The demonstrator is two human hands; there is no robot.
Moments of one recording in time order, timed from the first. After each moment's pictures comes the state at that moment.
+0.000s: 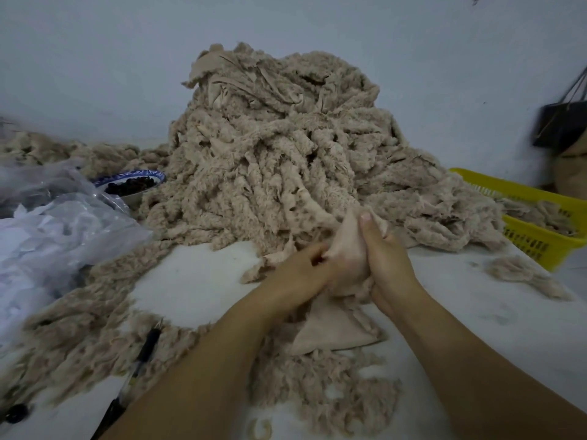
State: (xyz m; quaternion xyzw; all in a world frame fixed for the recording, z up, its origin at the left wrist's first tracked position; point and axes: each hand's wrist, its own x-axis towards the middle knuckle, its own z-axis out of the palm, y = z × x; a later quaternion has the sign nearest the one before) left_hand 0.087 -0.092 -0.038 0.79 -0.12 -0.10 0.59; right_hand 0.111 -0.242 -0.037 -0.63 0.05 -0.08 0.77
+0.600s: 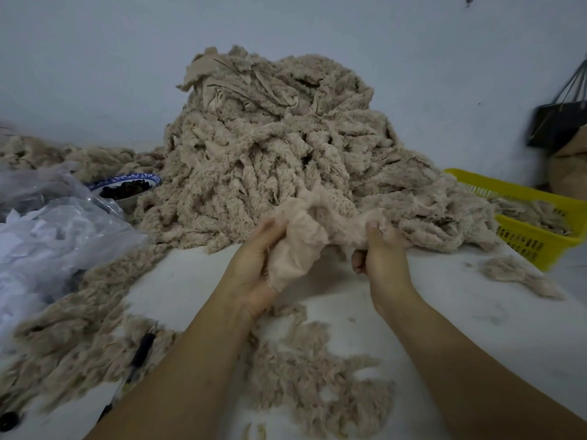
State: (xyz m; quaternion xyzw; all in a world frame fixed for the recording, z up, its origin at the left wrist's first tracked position) left_hand 0.087 -0.070 -0.018 0.33 -0.06 -0.11 0.94; right_hand 0.111 -0.245 -0.038 -0.64 0.05 -0.11 0.76
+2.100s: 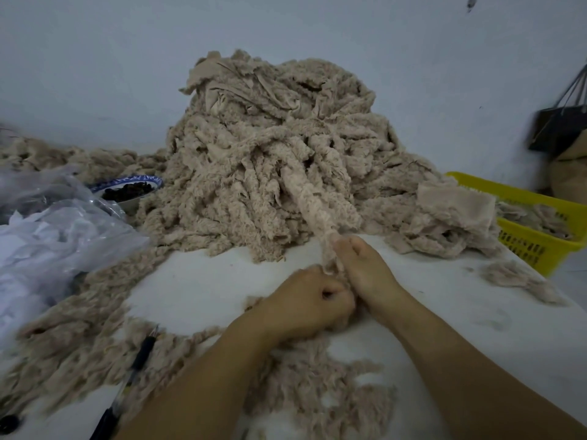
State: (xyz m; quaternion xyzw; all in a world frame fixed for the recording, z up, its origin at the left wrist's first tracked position) left_hand 0.068 -0.098 -0.037 0.87 -0.24 -0.05 0.43; right_hand 0.107 -0.239 -0.042 -0.76 -0.05 -0.01 0.65
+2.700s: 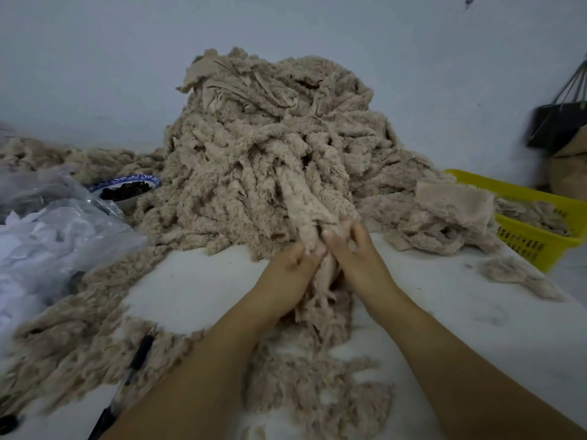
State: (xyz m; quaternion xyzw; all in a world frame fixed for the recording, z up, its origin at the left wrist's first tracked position) left_hand 0.080 -0.091 -0.035 0.79 -0.09 0.02 0.61; right_hand 0.106 -0.237 -0.042 -0.74 -0.10 -0.02 0.67
